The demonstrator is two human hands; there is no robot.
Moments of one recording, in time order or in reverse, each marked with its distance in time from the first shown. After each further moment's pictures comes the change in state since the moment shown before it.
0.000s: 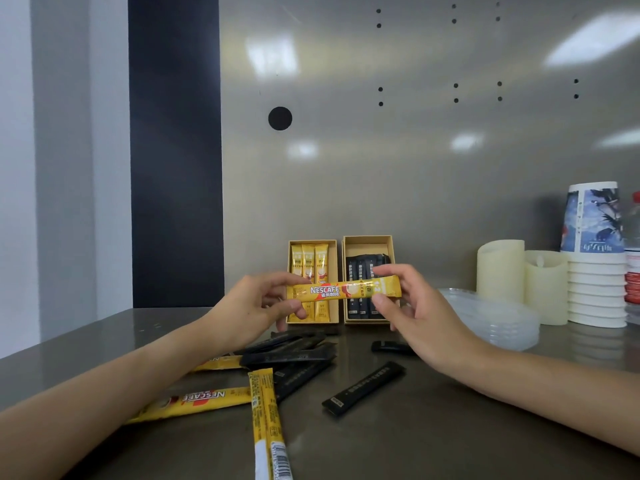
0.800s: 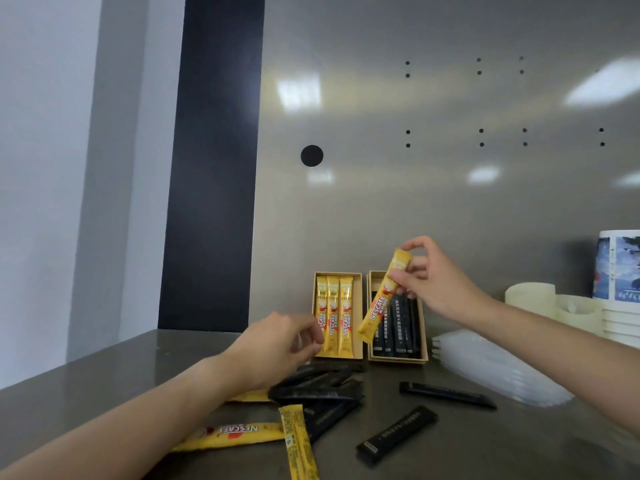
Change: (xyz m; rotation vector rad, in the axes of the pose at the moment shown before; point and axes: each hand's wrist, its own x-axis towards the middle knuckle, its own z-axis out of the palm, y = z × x) left_hand -0.001 -0.008 -0.007 0.518 -0.044 0.036; right_hand 0.099 -0.032 -0.022 -0.083 0.028 0.058
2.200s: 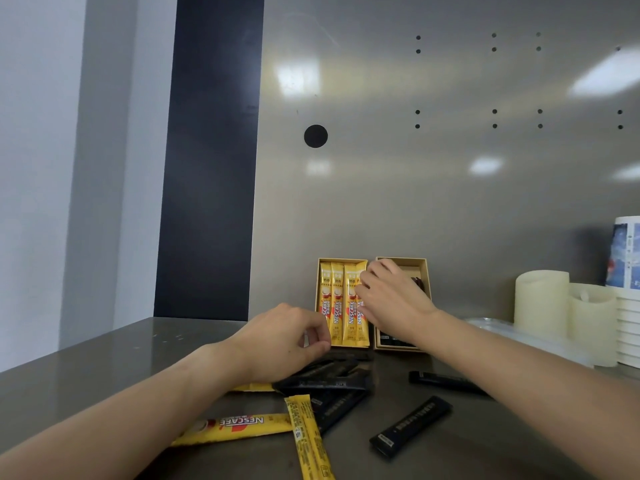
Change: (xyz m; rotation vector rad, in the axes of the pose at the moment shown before) left_hand 0.001 0.000 0.002 0.011 -0.086 0.032; right_hand 0.011 0.036 0.077 -1.473 -0.107 -0.648
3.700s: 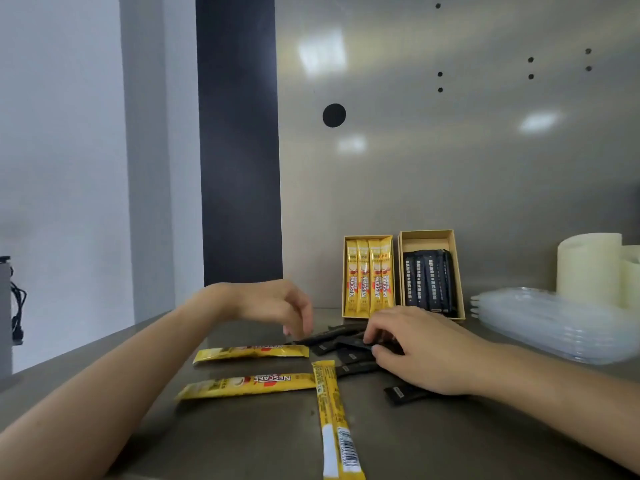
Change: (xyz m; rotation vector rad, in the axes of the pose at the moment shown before) left_hand -0.011 -0.030 -0.045 -0.285 -0.456 -0.204; right_hand -0.075 -0.041 -0.076 0.942 -0.297 0.052
